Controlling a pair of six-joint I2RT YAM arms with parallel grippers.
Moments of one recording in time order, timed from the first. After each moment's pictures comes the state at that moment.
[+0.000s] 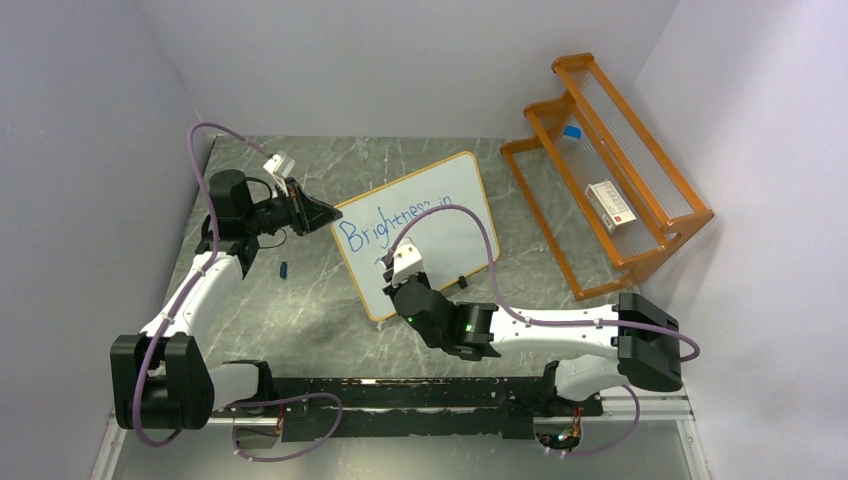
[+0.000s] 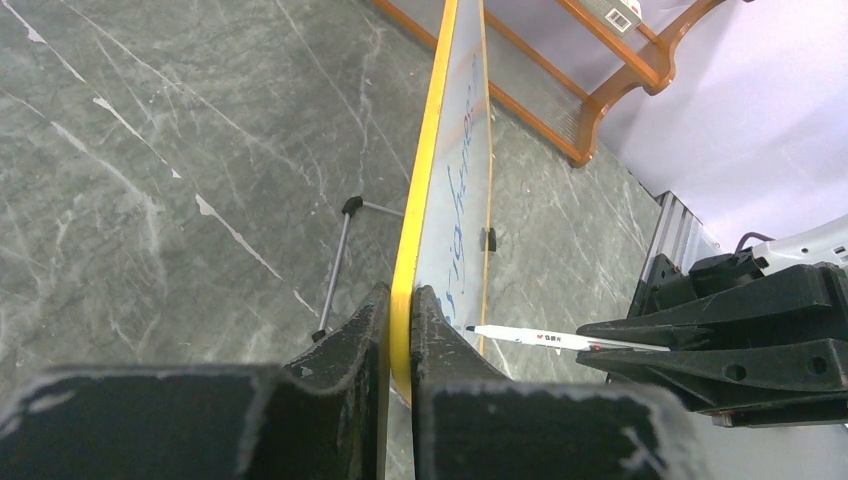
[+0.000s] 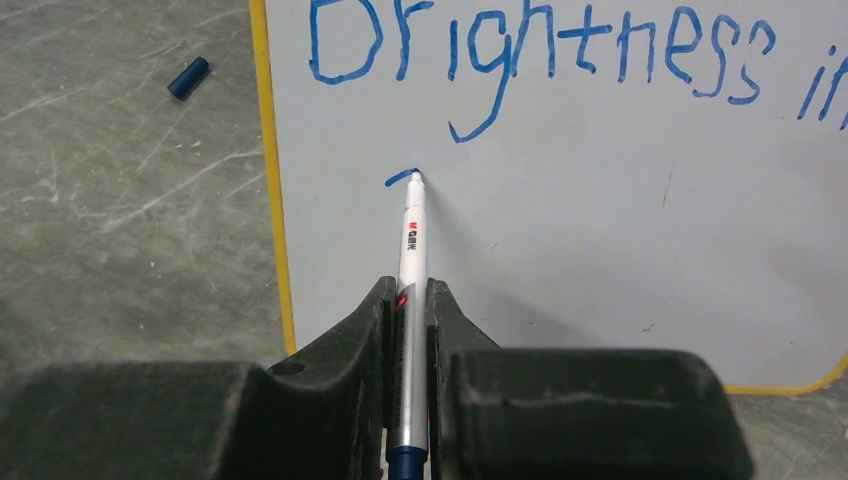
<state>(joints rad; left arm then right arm) -0.03 1.22 0.79 0.14 0.98 -0.26 1.32 1.36 0.81 0.14 0.76 0.20</state>
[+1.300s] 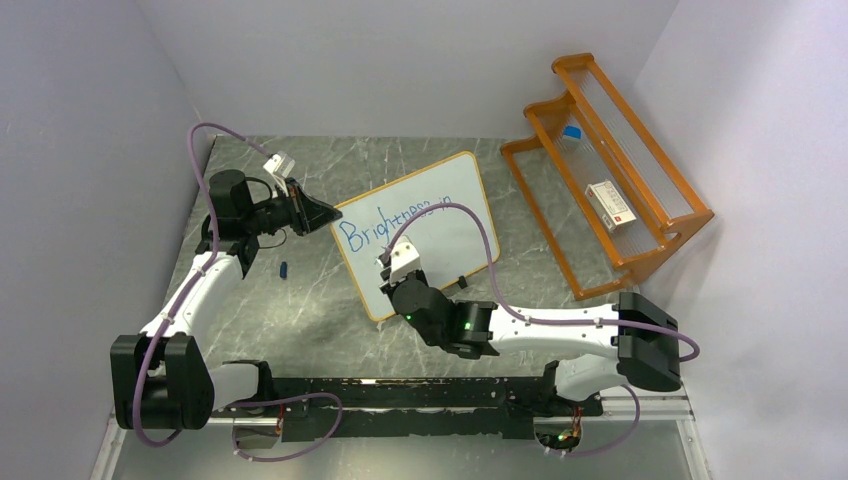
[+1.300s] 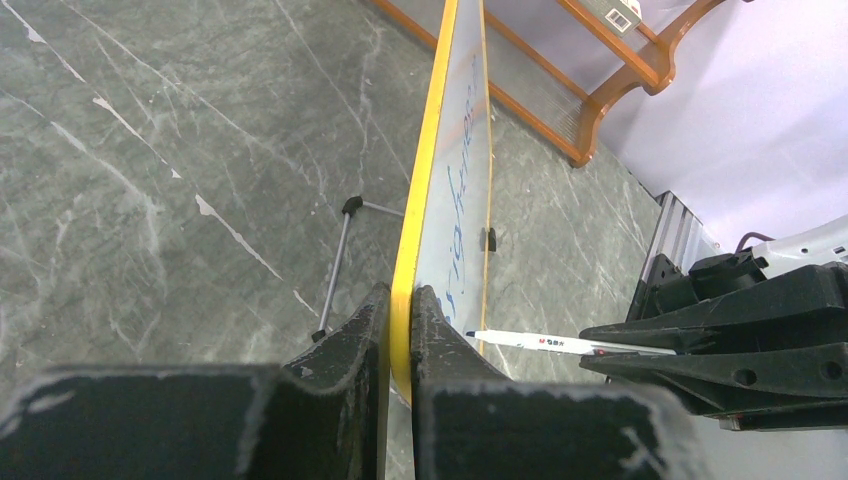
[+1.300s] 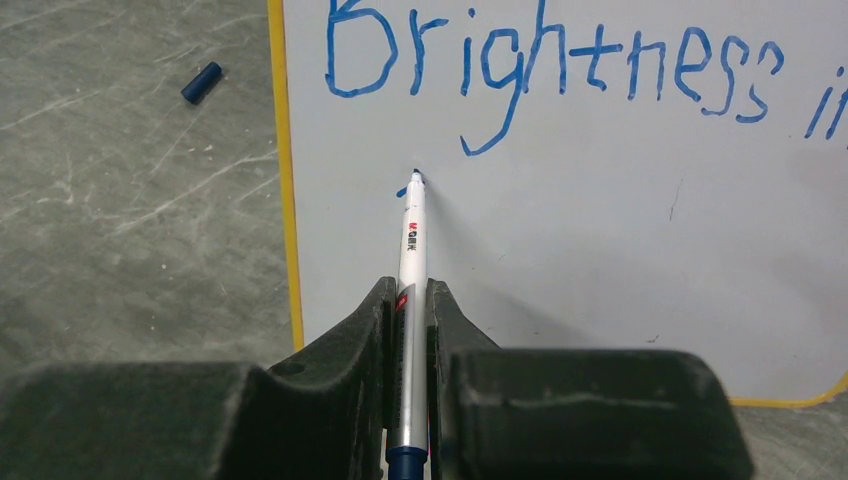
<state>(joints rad) -0.03 1.22 0.79 0.14 0.98 -0.26 1.32 1.36 0.84 0.13 0.74 0.19</state>
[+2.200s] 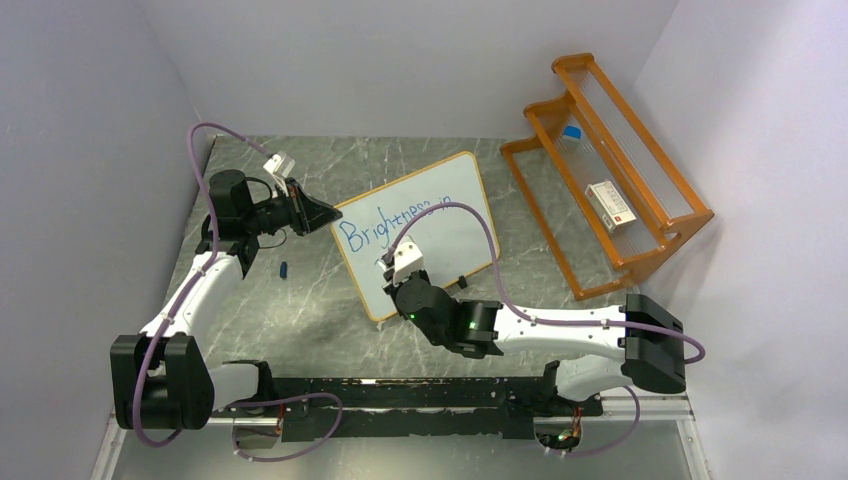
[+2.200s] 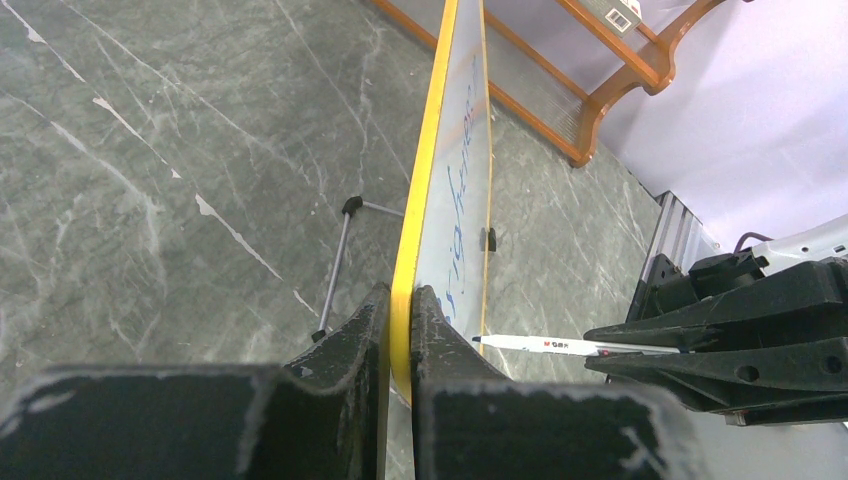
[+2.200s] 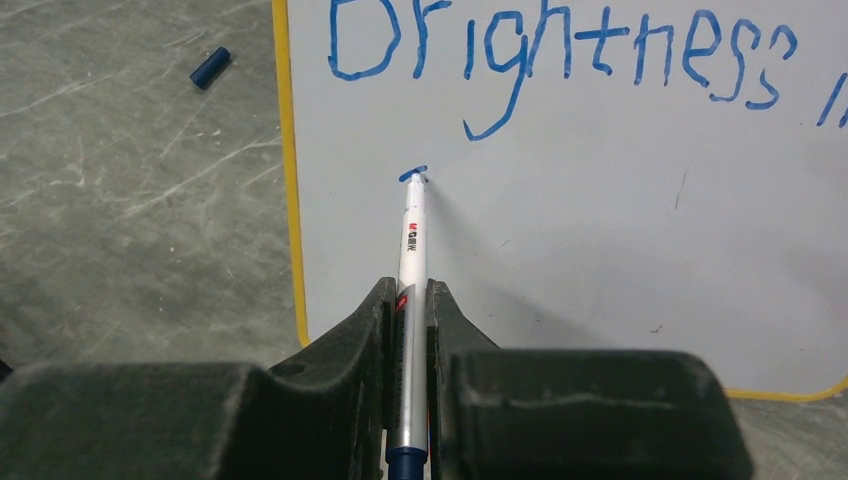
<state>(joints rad) -0.03 1.22 0.79 0.14 0.98 -0.26 1.31 1.33 0.83 0.09 0.71 0.21</state>
